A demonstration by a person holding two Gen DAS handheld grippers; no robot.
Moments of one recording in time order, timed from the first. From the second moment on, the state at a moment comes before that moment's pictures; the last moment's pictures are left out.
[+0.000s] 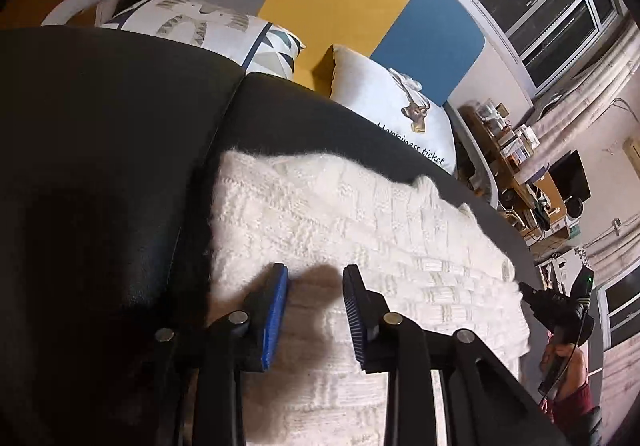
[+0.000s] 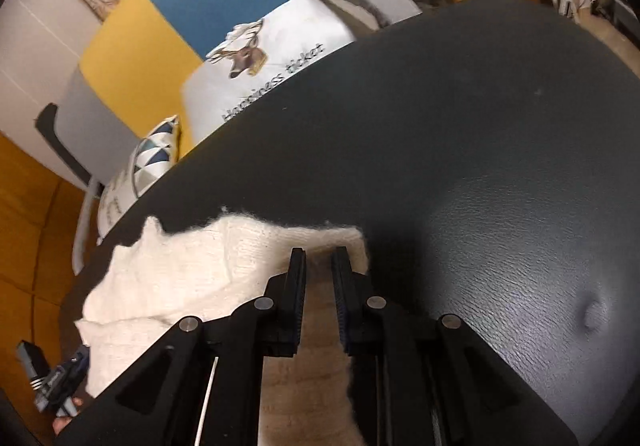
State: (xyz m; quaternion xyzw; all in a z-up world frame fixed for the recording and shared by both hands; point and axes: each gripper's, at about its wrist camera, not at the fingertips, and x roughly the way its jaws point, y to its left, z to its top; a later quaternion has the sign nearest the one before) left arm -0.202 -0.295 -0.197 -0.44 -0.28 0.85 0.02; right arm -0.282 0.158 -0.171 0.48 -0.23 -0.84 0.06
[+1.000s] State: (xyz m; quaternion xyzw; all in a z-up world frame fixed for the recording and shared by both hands) left arm 0.069 -0.303 -0.172 -0.43 -0.29 0.84 0.15; right arm 0.017 0.203 -0.147 0.51 -0.24 -0.79 0.24
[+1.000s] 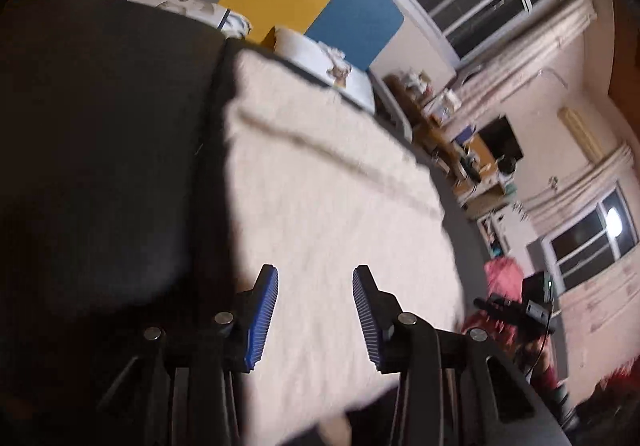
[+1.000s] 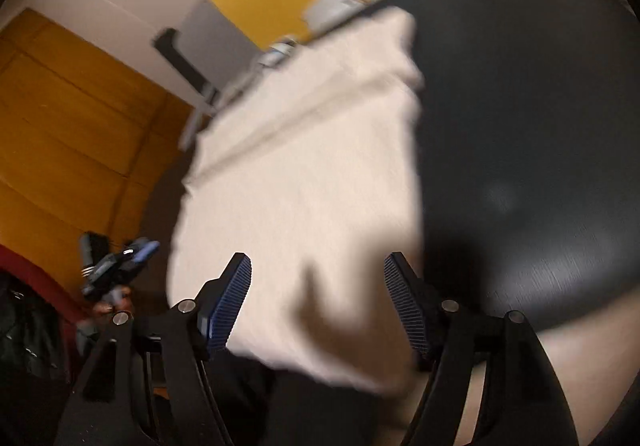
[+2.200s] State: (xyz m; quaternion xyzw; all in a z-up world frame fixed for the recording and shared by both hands) left arm 0.125 -0.267 -0.270 -0.51 -0.29 0.78 0.19; right arm 0.012 0.200 -0.211 0.49 -0.40 -0.68 0.38
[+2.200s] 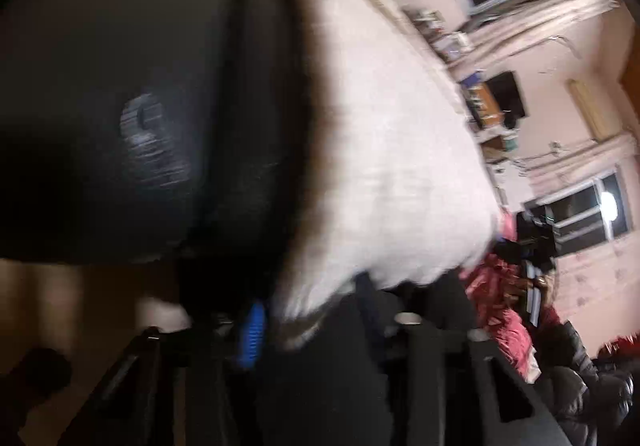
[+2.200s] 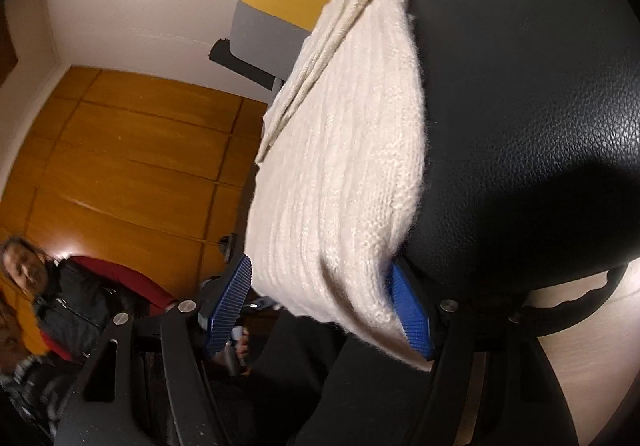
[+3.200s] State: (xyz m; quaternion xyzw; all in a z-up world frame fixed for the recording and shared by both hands) left arm -0.005 -0.298 -0.086 -0.21 -0.42 0.81 0.35; right arm -0.046 0.162 -0.093 0.39 -0.34 -0.75 0.40
